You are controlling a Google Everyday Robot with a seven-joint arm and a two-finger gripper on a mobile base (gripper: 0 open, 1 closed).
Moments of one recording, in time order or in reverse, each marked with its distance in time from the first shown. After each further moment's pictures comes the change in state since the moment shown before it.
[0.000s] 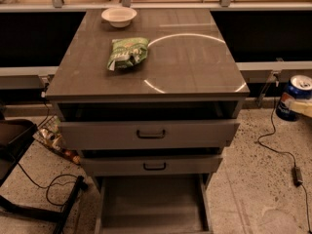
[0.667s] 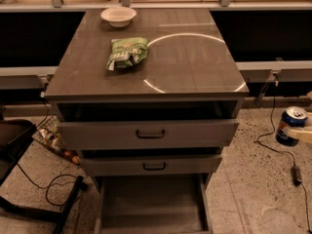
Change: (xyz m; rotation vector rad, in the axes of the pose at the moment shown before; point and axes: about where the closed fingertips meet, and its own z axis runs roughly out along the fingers) arm 0.121 -0.010 -0.023 -0.021 0.084 0.077
